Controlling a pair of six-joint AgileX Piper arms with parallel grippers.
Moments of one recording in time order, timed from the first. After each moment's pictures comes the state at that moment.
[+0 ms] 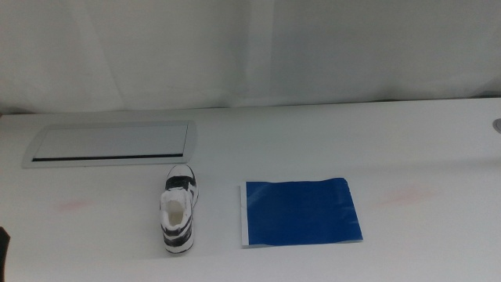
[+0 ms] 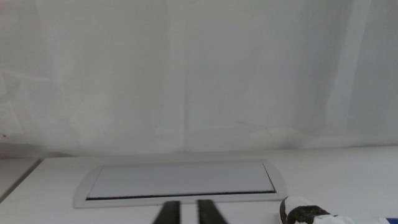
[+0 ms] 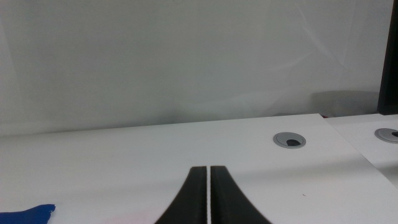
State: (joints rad) left arm 0.03 0.21 -0.01 -0.05 -0.01 0.04; right arm 0.02 0.18 0.00 0.05 -0.01 -0.05
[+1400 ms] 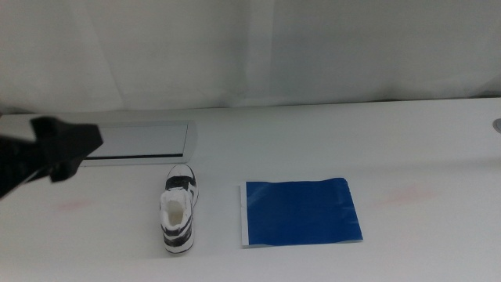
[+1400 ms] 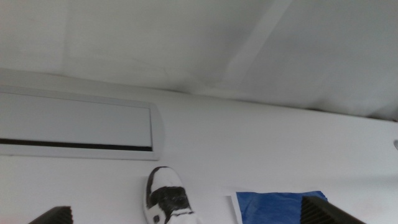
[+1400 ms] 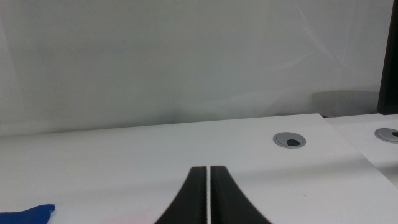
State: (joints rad) left arm 0.02 0.83 -0.72 -0.56 0.60 0.26; right arm 0.02 0.18 0.00 0.05 -0.01 -0.05
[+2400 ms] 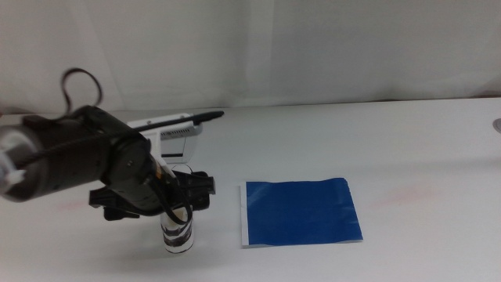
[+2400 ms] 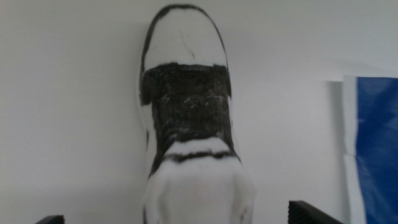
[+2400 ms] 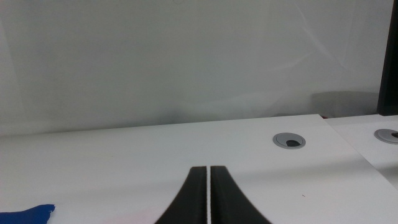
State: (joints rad) left arm -0.46 1.68 -0.98 0.22 0.65 -0.70; right arm 0.02 0.18 0.00 0.05 -0.01 -0.05
